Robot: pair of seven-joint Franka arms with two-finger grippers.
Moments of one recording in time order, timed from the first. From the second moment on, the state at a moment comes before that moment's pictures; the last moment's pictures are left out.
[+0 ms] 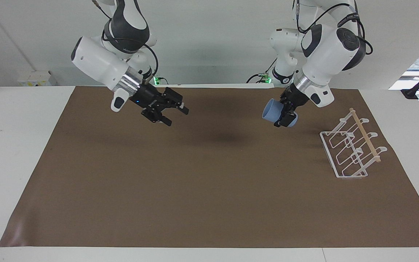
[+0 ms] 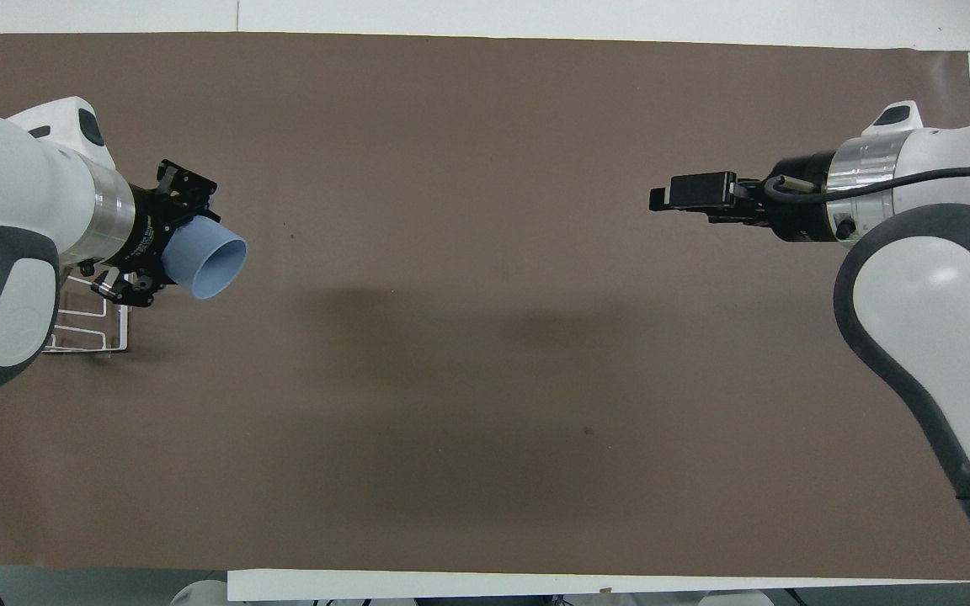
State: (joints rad) left arm -0.23 -0.04 -0.09 -1.92 0.09 1.93 -1.26; right arm 0.06 -0.03 0.04 -1.95 0.49 2.08 -0.08
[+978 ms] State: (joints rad) left arm -0.31 0.35 -0.11 -1.86 1.34 1.63 -1.97; right arm -0.07 0.00 0.04 -1.54 -0.09 1.44 -0.09
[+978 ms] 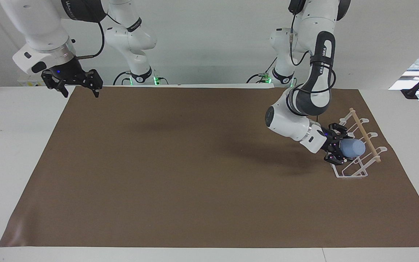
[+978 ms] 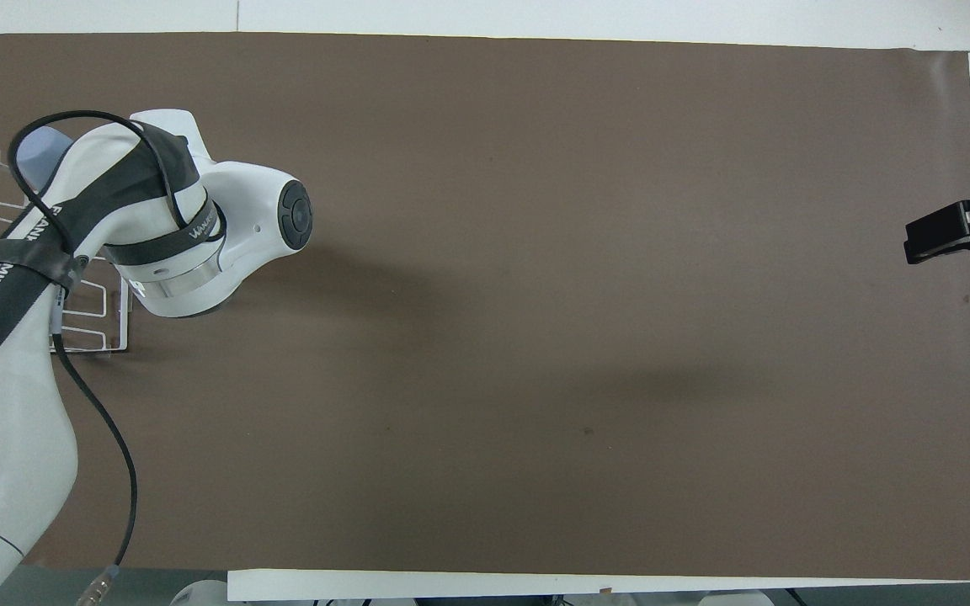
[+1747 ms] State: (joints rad) left arm -0.31 0.36 -0.10 -1.83 1.40 1.47 -2.10; right arm -0.09 0.00 0.05 -1.55 -0.05 1.40 -0.09
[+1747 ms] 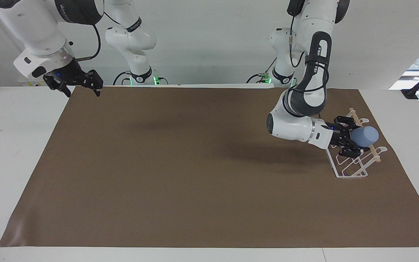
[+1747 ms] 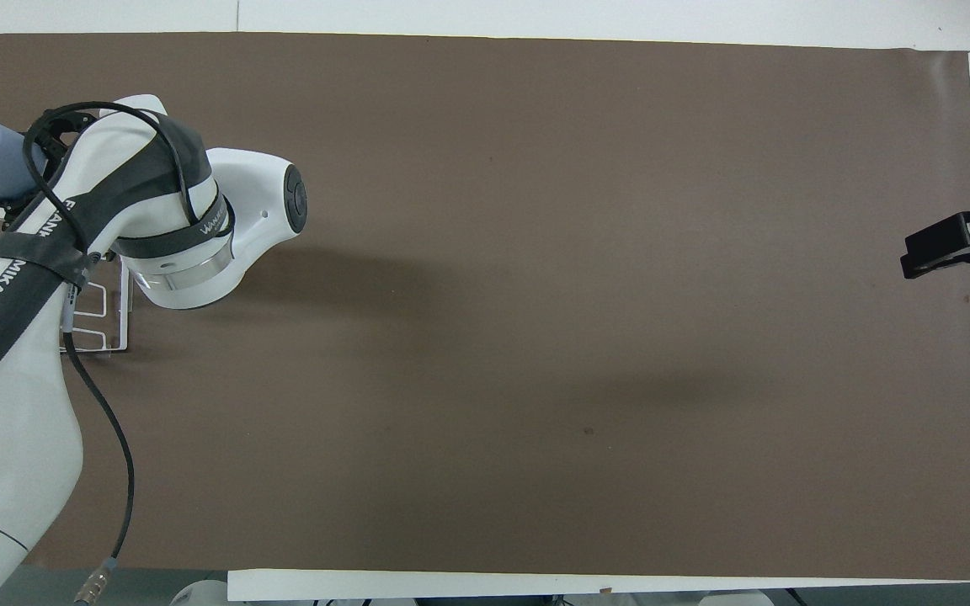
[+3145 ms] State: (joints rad) left arm -0.24 0.41 -0.10 -1.86 1.41 1.57 -2.24; right arm -0.06 0.00 0.00 -1.55 -0.05 1.40 -0.09
